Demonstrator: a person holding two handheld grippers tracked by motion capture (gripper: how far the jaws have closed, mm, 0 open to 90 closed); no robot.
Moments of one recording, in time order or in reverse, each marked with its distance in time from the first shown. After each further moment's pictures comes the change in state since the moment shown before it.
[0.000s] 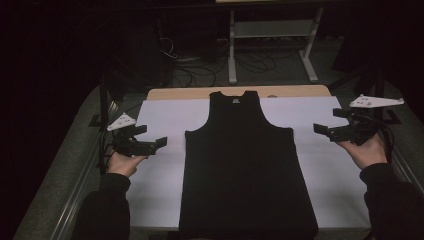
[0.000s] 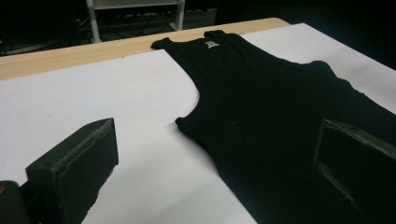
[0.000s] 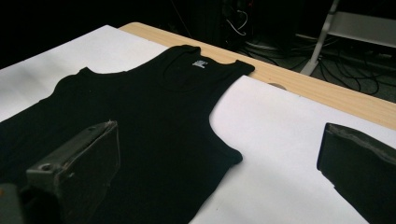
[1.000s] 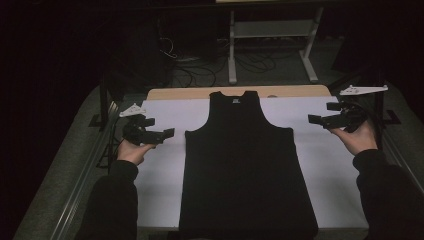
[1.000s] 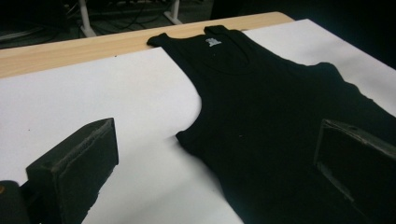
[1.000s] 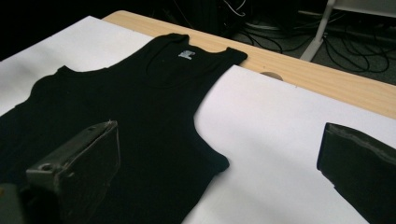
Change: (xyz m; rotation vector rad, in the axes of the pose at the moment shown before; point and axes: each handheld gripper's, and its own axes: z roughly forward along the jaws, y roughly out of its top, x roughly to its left) left arm 0.013 0.016 0.037 0.053 -0.025 -0.026; right arm -0.030 0.012 0.035 0.076 0.008 0.057
